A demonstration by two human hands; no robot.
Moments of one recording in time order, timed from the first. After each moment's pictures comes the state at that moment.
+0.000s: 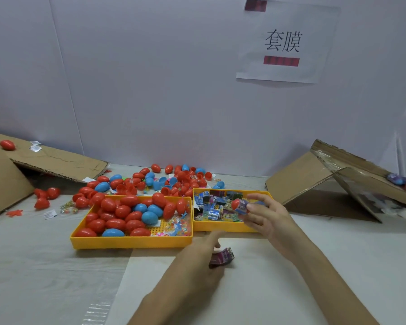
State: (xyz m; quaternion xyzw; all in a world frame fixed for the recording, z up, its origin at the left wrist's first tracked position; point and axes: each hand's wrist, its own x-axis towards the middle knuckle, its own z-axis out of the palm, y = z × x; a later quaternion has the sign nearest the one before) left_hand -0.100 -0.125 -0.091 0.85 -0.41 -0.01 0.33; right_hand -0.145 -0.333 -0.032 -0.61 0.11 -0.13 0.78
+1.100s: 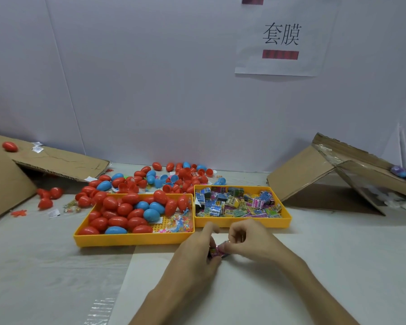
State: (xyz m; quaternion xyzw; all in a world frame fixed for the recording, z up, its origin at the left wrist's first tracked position) left_hand -0.096 -0.124 -0.101 0.85 -0.39 0.02 0.36; right_hand -0.135 -0.318 -0.080 -0.93 0.03 -0.05 0.37
